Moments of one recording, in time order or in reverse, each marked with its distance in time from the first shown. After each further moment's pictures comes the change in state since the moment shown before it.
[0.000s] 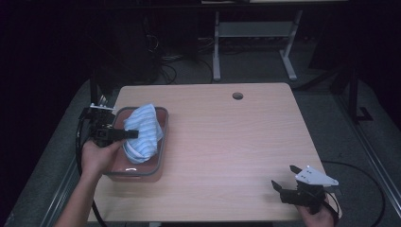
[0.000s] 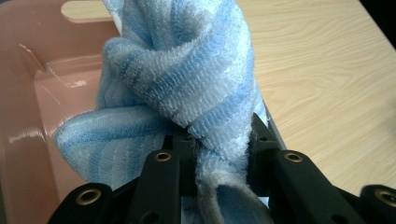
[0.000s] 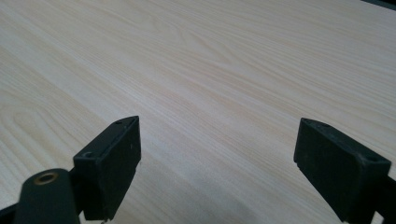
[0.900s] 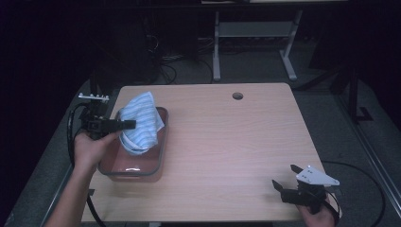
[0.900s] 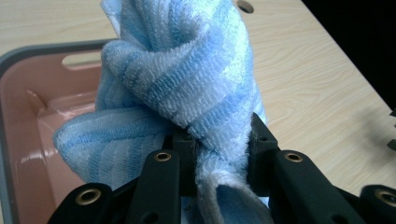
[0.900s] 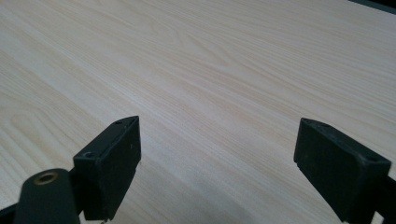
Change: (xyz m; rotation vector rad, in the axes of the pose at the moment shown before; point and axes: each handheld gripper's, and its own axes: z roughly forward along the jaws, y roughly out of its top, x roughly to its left) left arm -0.018 0.022 -0.031 -0.084 -0.041 0.034; right arm -0.002 0.001 -0.001 -0.008 -0.005 -0.006
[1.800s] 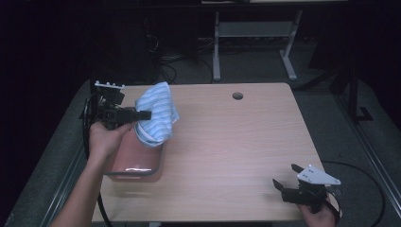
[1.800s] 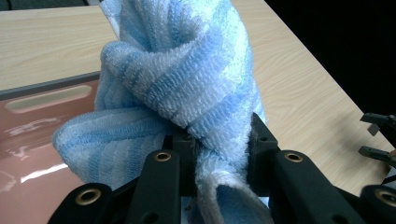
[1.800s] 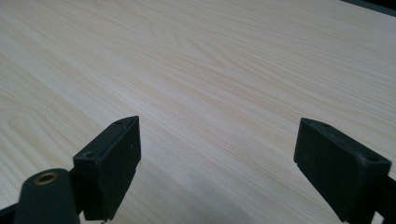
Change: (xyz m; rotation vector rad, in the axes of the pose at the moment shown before) left arm -0.039 0.030 0.018 -0.004 -0.055 0.054; right arm -0.003 0.000 -0.001 -0.007 0.002 0.004
